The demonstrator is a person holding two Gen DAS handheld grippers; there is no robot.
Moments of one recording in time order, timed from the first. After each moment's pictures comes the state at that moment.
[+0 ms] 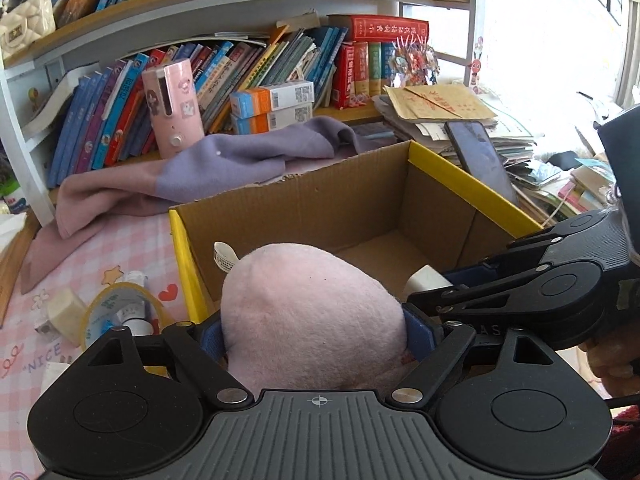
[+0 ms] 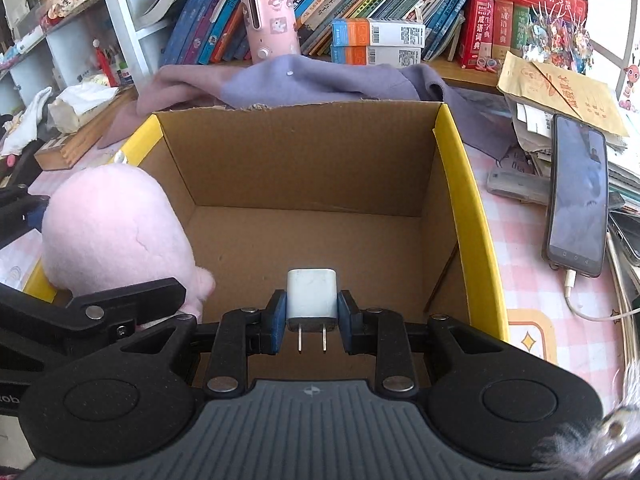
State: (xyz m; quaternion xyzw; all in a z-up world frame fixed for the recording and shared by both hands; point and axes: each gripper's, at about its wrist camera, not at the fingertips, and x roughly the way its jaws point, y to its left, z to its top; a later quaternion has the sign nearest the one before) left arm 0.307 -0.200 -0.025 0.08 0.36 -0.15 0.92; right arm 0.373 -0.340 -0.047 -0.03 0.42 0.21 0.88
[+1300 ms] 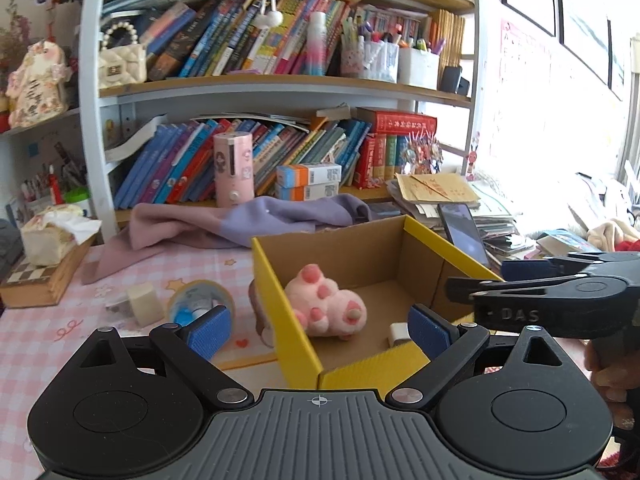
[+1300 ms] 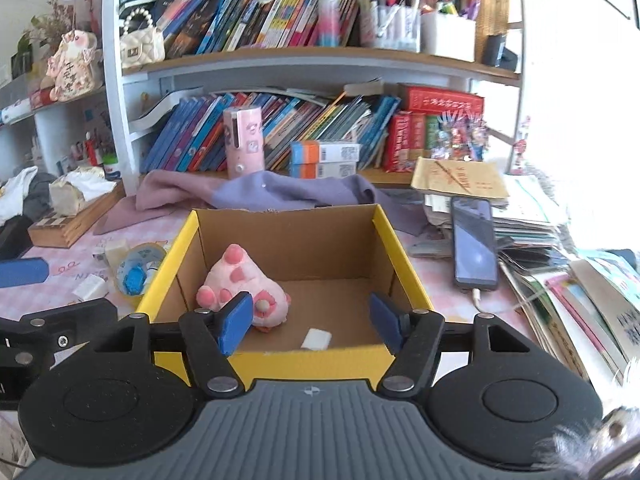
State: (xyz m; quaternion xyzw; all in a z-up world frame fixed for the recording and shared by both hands) left arm 0.175 -0.130 0.026 0.01 0.24 -0.13 0.96; right arm 0.218 -0.318 0.027 -0.02 0.26 0.09 0.96
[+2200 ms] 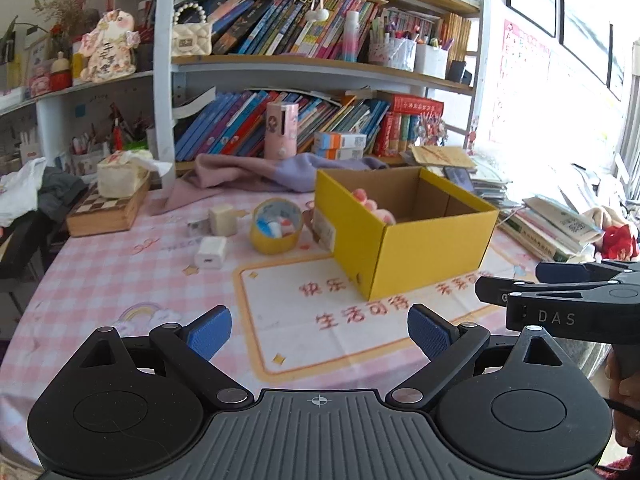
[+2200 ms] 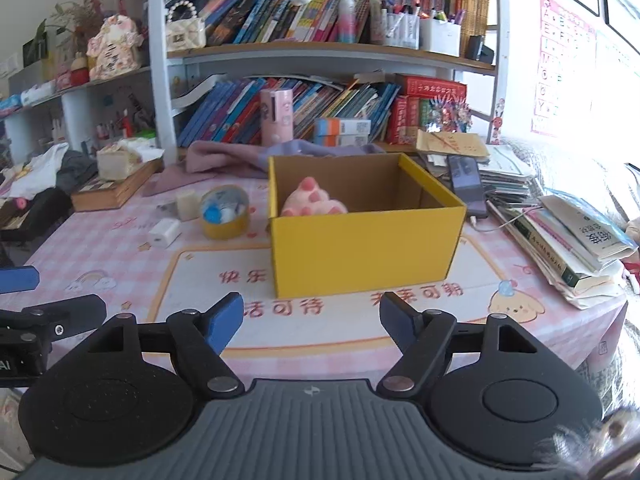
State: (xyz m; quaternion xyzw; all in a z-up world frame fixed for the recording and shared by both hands) left arm 0.036 -0.018 0.013 0.00 0.28 -0.12 0.95; right arm 0.040 -0.225 0.017 -0.01 0.27 0.06 0.96
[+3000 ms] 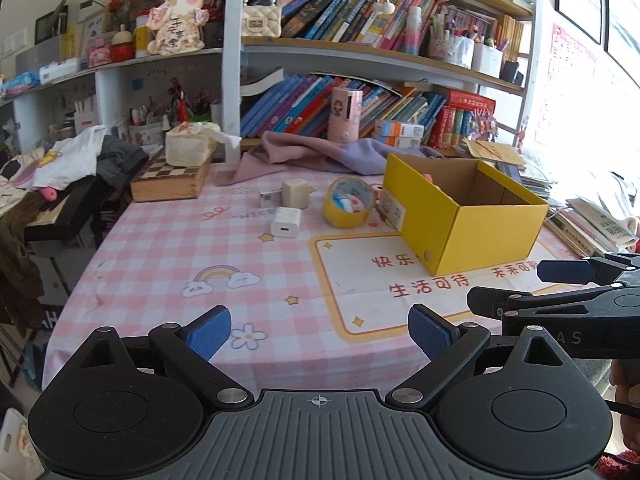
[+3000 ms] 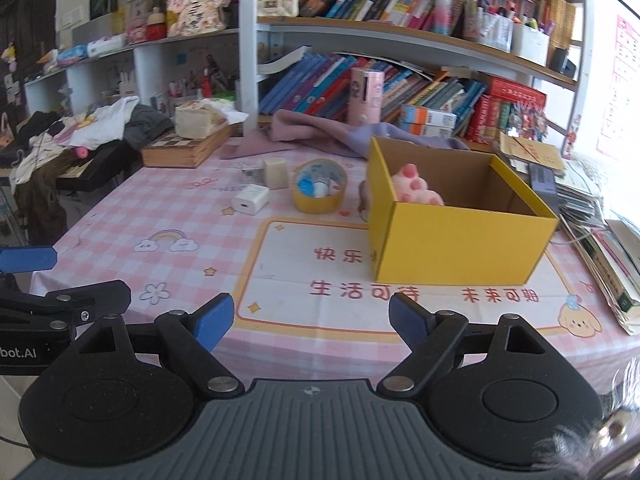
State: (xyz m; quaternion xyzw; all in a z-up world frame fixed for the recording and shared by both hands) left arm 0.015 0.045 0.009 -0.02 0.30 -0.06 0.95; right arm 0.031 -0.144 0.016 -0.06 0.30 0.15 0.94
